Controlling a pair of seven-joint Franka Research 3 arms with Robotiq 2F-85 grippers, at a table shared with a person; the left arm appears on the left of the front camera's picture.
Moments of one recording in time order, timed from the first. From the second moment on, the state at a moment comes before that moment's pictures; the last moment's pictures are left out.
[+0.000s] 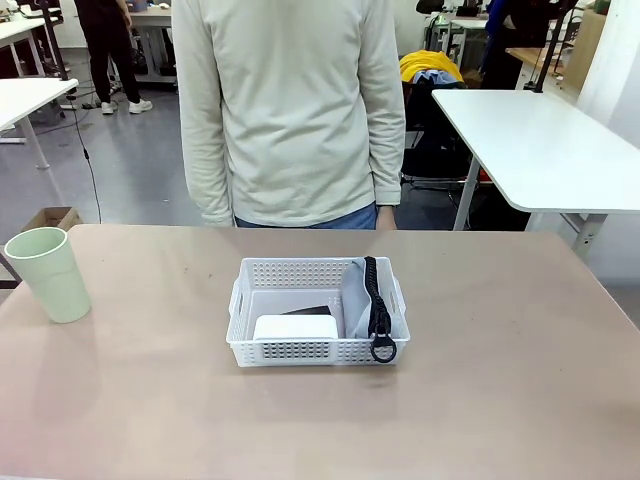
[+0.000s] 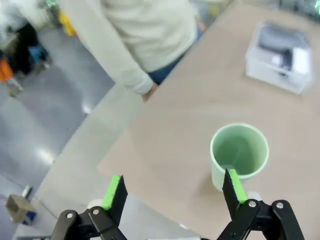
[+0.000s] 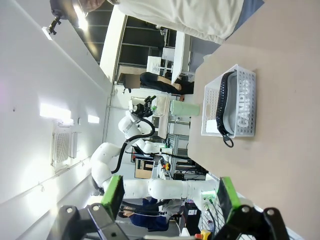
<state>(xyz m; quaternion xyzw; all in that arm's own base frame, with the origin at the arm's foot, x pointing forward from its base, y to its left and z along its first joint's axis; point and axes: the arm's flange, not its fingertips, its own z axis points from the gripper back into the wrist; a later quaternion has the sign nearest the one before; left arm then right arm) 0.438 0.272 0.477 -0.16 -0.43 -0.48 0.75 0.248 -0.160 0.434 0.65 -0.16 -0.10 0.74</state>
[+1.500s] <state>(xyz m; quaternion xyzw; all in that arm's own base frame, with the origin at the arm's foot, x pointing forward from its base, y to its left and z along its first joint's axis) 0.453 0.269 0.296 -0.37 -0.31 -0.58 0.66 0.248 -0.160 0.434 0.65 -0.16 -0.10 0.74</state>
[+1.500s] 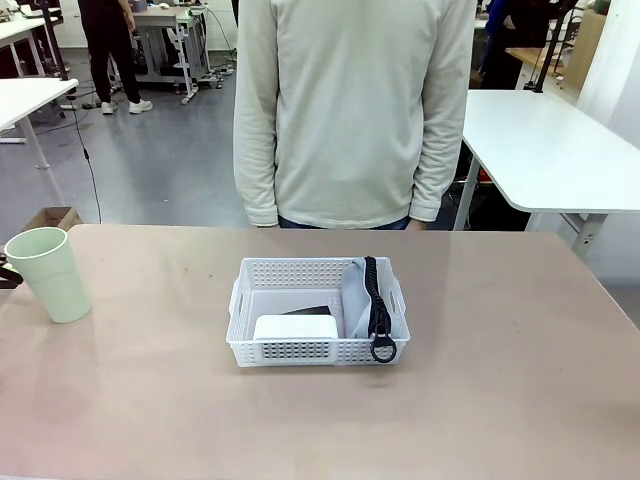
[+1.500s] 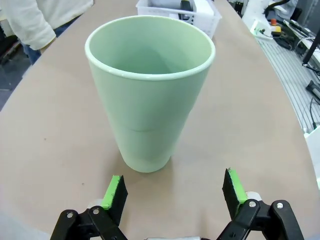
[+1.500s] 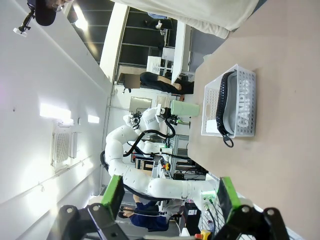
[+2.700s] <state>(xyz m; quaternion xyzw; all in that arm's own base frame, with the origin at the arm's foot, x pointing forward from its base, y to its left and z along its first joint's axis) 0.468 0.253 0.251 -0.32 -0.31 -0.59 0.67 0.248 -0.160 0.434 0.65 -0.16 -0.10 0.74</state>
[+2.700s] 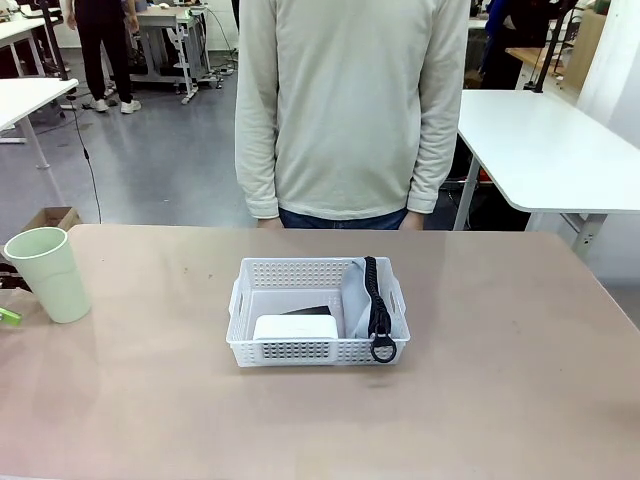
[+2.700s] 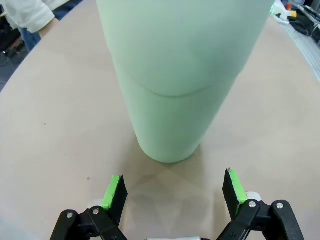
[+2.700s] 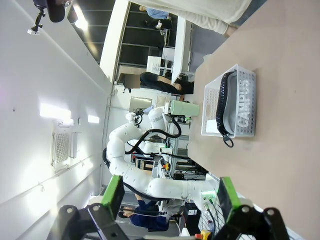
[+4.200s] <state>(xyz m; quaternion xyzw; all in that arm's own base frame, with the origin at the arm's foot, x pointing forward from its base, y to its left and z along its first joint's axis) 0.453 0.197 0.265 -0.35 -0.43 -0.56 0.62 0.248 -0.160 0.434 0.65 -0.16 -0.10 0.74</state>
